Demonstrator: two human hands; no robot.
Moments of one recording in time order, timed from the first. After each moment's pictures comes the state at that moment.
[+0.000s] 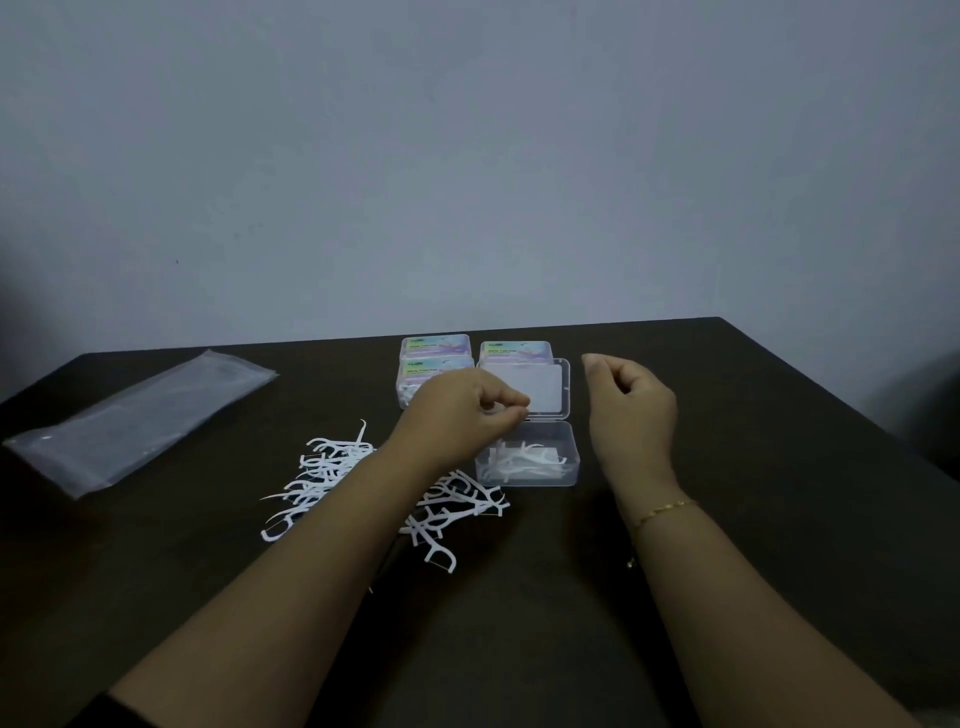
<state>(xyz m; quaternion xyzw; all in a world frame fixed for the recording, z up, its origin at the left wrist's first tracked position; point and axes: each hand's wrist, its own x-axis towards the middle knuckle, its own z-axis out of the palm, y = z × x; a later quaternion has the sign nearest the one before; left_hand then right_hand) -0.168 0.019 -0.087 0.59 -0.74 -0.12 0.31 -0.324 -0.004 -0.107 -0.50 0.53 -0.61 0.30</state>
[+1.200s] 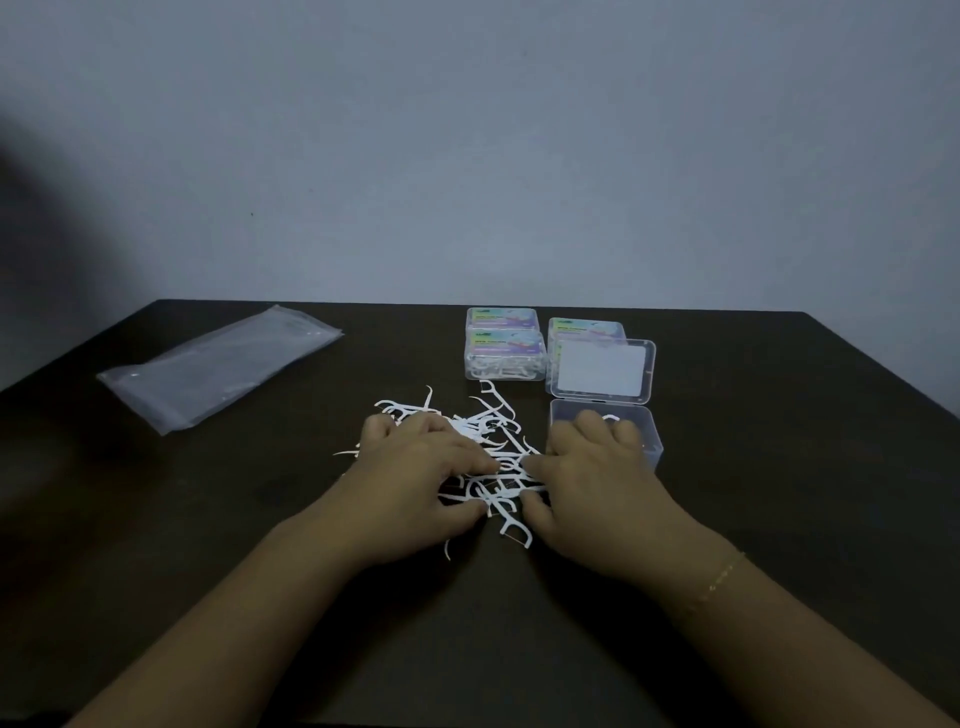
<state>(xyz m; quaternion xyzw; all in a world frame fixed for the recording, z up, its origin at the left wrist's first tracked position) -0.089 0.103 -0.118 0.61 -0.78 -0.03 0.14 -0.274 0.060 -0.119 -0.91 0.41 -0.09 -0.07</state>
